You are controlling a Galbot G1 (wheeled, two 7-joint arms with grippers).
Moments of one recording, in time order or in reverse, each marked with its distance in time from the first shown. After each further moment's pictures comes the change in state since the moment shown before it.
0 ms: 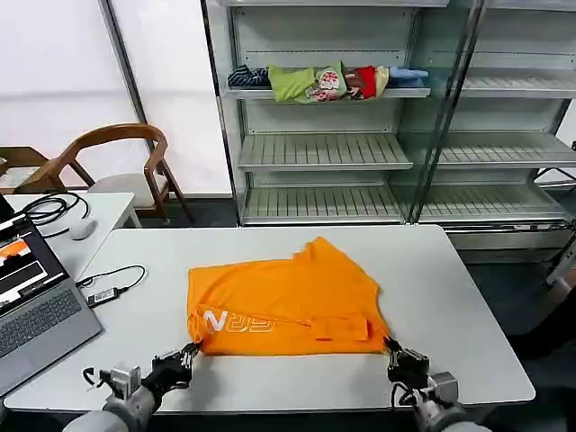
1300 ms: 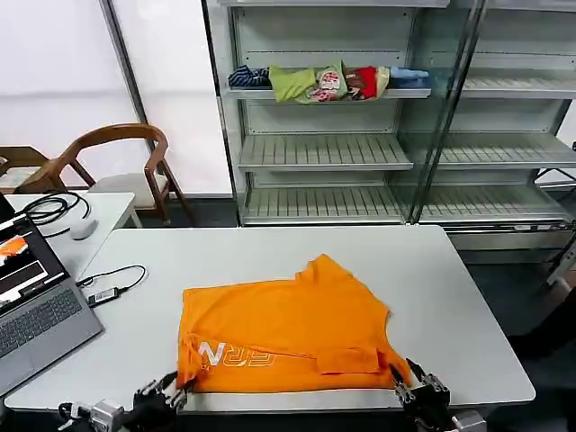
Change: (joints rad) left arm 0.205 0.039 -0.122 -0.121 0.058 0.009 0.001; right arm -0.165 -0.015 0.120 0.147 0.024 0.021 -0.024
